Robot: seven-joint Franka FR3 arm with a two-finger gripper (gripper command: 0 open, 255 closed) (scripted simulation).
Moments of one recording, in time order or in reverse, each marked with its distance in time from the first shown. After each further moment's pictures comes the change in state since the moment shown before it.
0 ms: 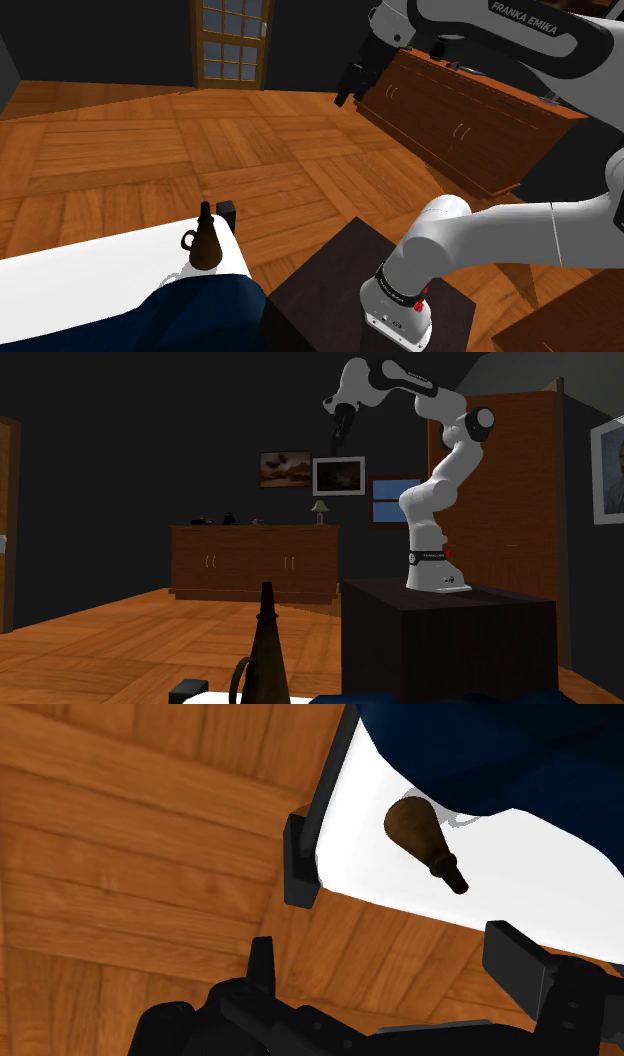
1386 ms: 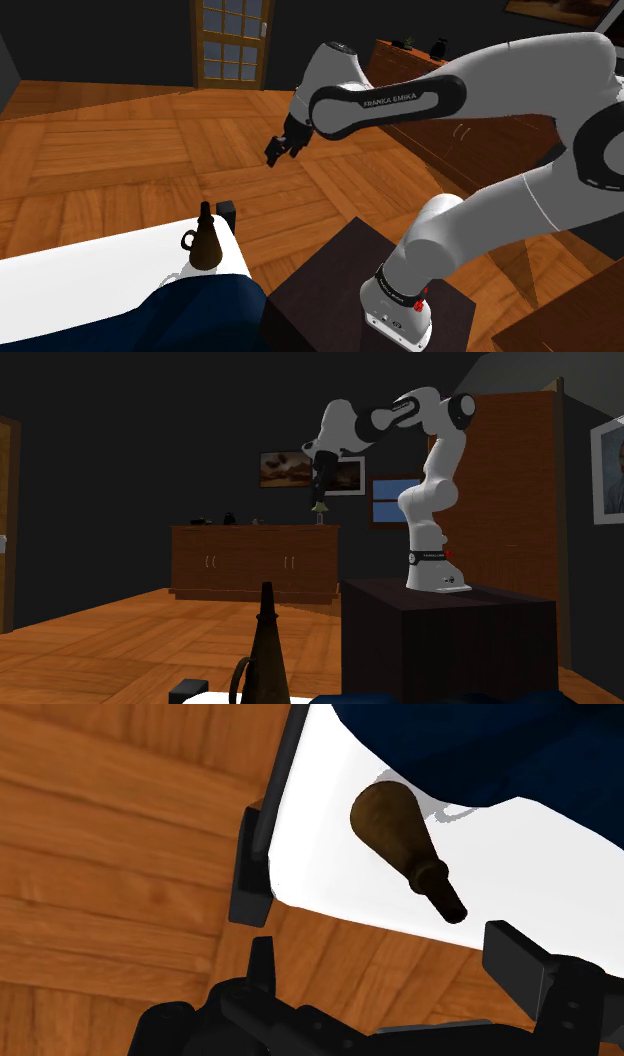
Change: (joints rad) arm 0.062 0.326 0.155 -0.320 0.086 0.660 0.159
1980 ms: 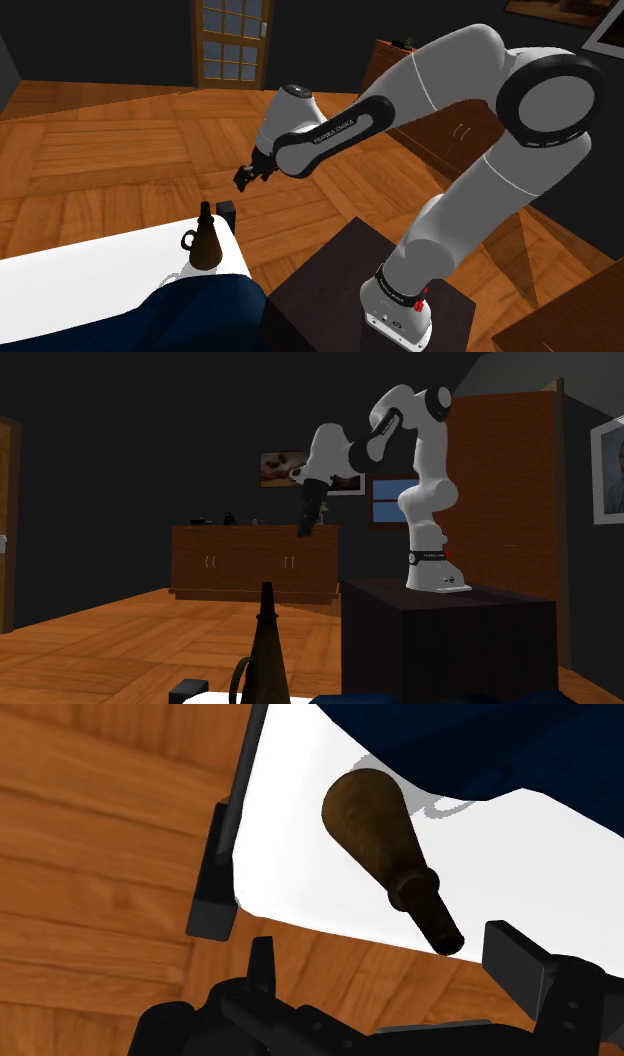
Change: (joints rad) arm -0.001 0.353 0.103 0.034 -0.048 0.329 0.136
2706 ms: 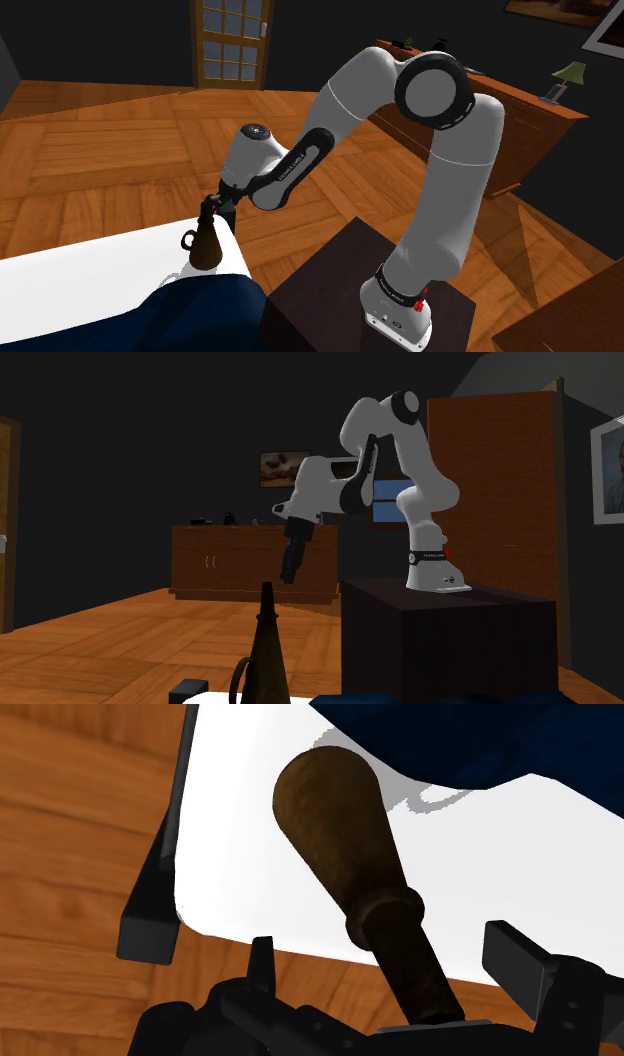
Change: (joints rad) arm 0.092 0.456 -0.052 0.208 -0.328 0.244 0.333
